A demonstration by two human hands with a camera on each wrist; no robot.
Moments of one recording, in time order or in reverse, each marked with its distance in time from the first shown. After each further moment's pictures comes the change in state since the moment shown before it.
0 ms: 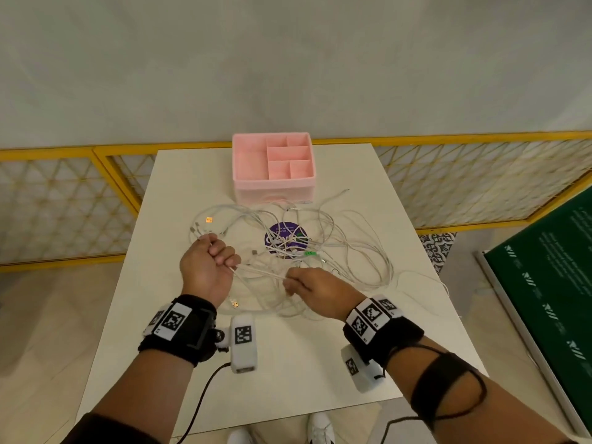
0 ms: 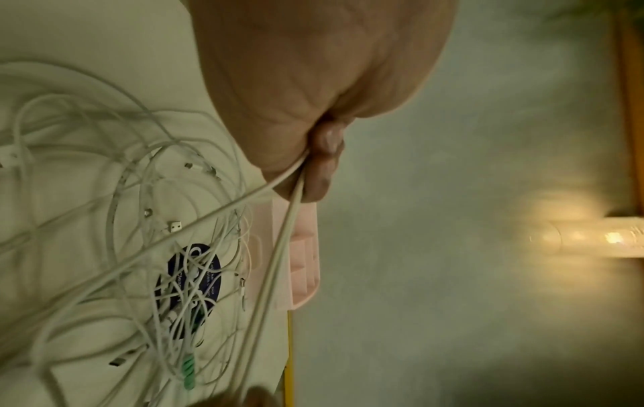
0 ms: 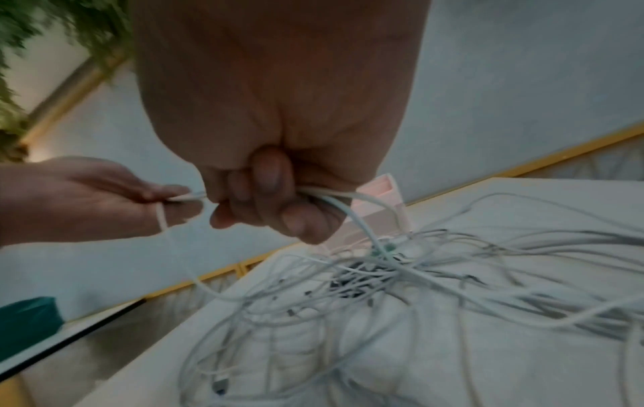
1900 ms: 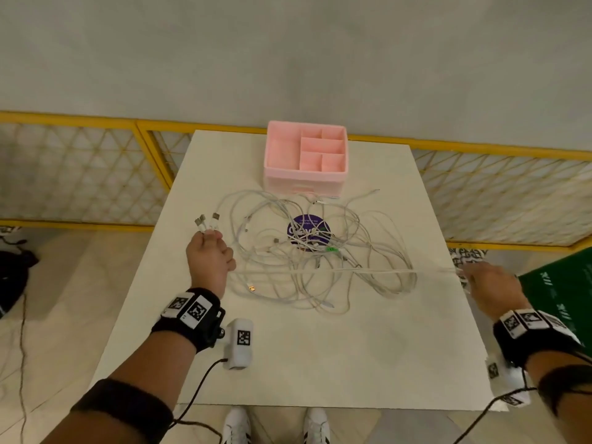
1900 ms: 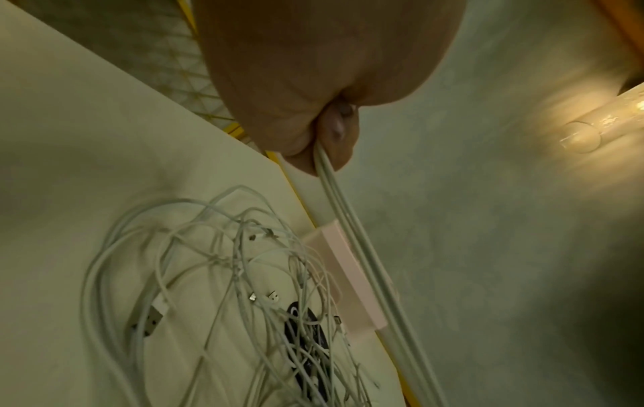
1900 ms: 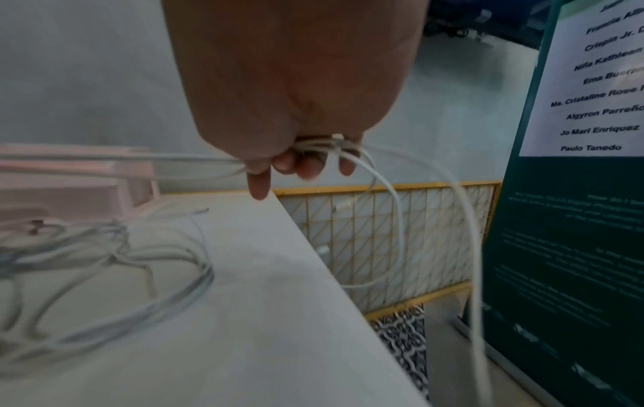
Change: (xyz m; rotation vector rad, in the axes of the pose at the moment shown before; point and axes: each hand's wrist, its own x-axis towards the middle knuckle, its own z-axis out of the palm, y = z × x) left_hand 0.008 -0.002 -0.048 0.315 0.199 0.231; right_hand -0.113 0.219 -0.117 -0.676 0.318 0.644
